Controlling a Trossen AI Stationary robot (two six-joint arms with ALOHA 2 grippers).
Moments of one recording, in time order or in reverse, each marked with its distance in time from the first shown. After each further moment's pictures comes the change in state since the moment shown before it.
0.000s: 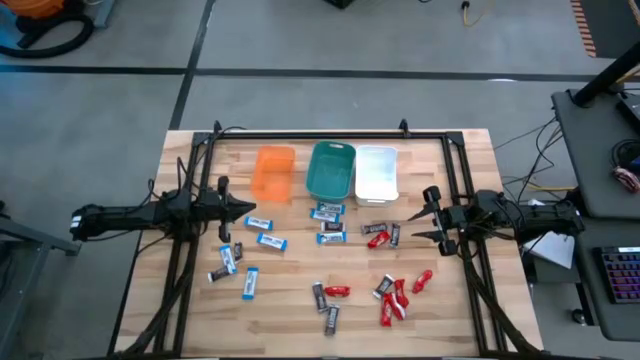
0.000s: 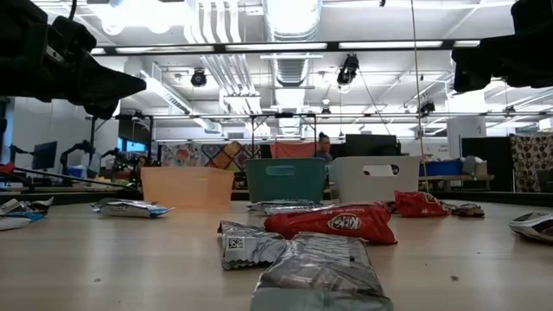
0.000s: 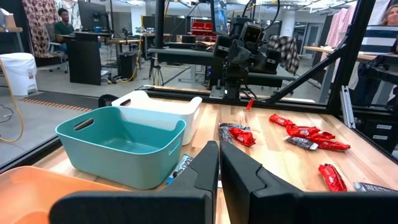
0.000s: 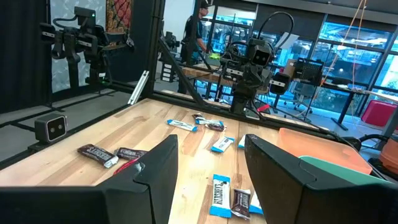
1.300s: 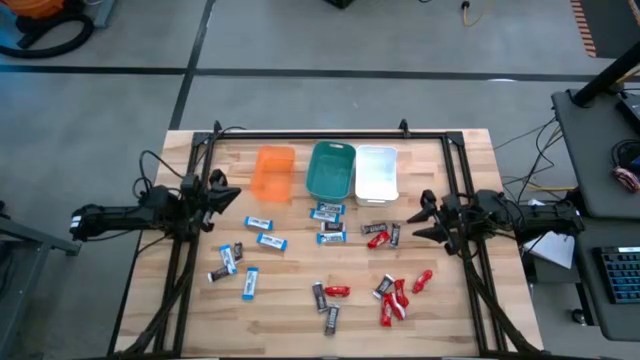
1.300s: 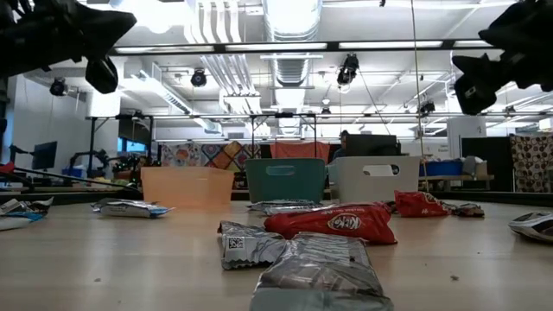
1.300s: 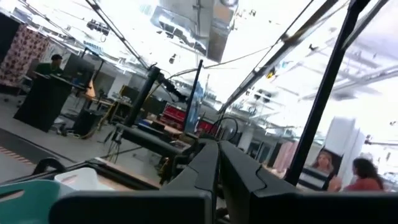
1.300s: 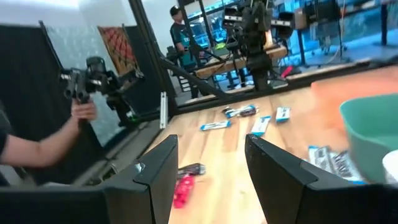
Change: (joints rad) left arm 0.000 0.001 -0.001 0.431 -0.009 -0.341; right arm 0.000 0.000 0.000 0.005 0.000 0.524
